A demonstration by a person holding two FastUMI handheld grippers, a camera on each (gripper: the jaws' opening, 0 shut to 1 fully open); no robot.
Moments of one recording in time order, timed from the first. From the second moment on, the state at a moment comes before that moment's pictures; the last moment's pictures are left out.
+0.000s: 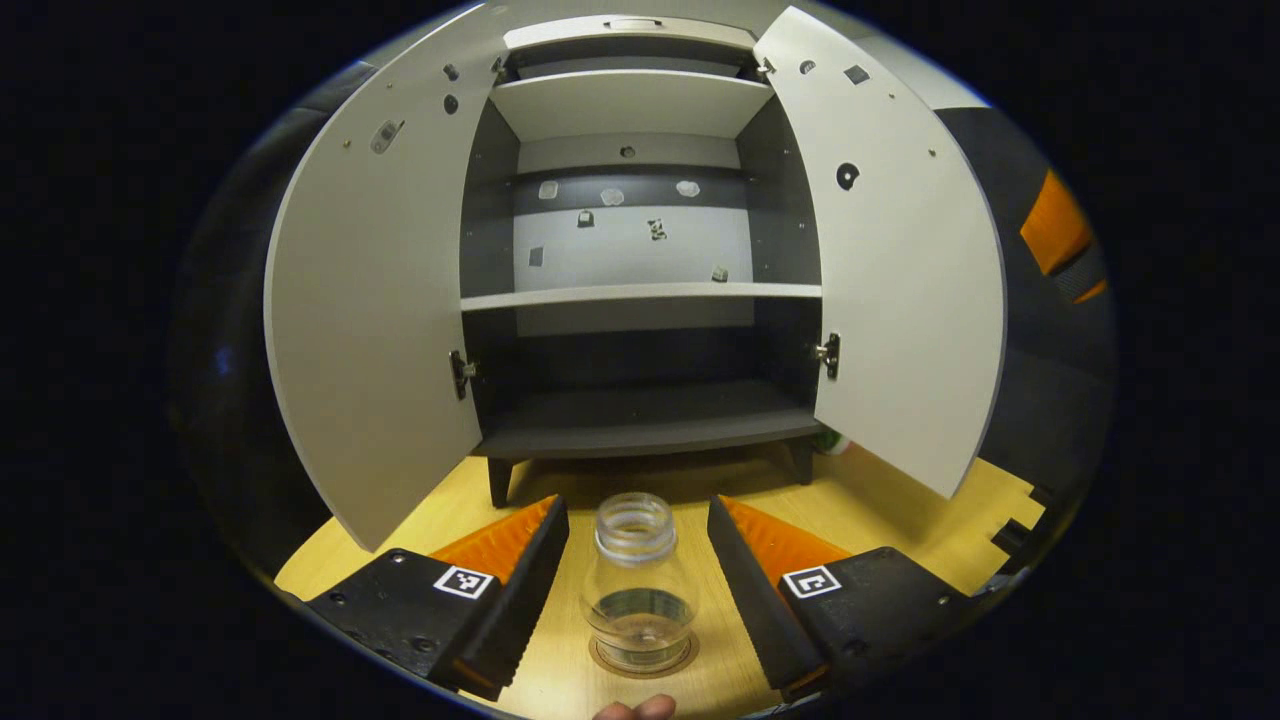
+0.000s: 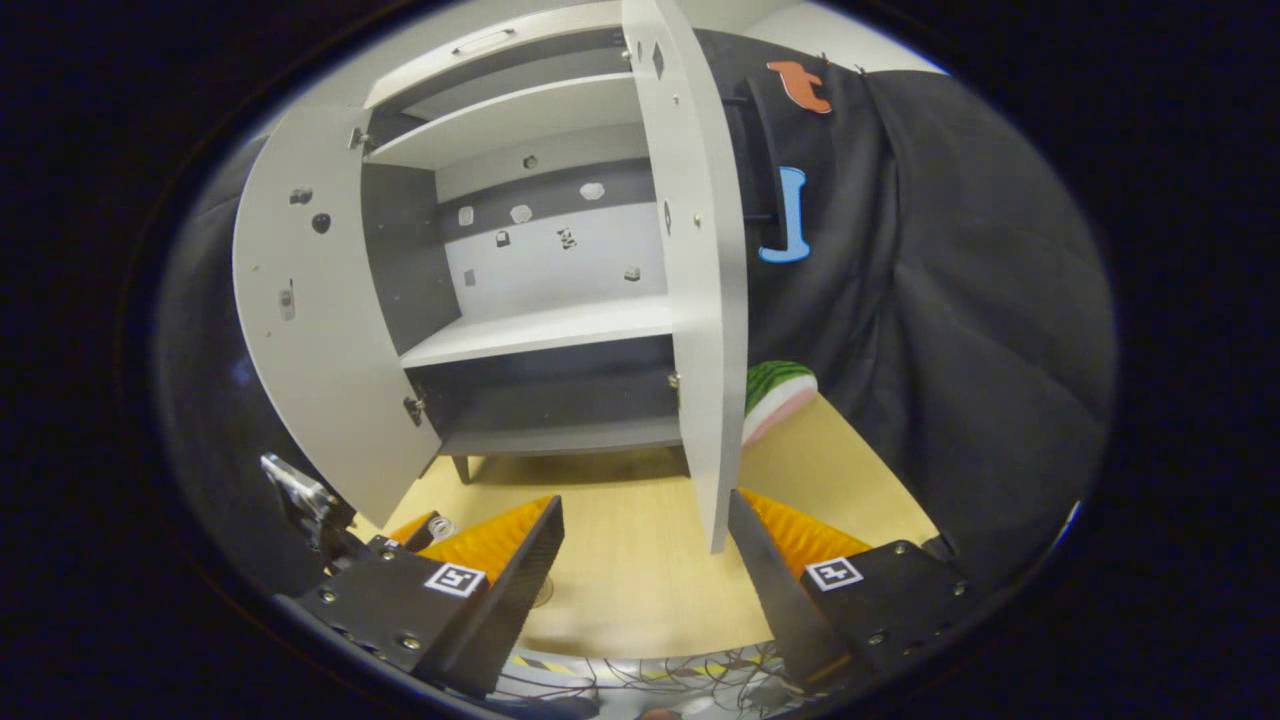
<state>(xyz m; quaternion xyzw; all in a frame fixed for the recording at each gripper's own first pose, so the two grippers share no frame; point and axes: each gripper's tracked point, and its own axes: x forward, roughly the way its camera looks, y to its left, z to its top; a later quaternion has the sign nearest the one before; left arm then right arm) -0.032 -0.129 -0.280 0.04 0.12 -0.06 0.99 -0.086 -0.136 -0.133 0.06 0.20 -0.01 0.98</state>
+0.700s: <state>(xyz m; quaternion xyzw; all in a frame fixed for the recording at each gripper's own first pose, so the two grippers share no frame) -0.014 -0.127 -0.131 0.02 0.05 -0.03 1.00 -0.047 -0.240 0.004 0.07 0.05 -0.04 1.00</state>
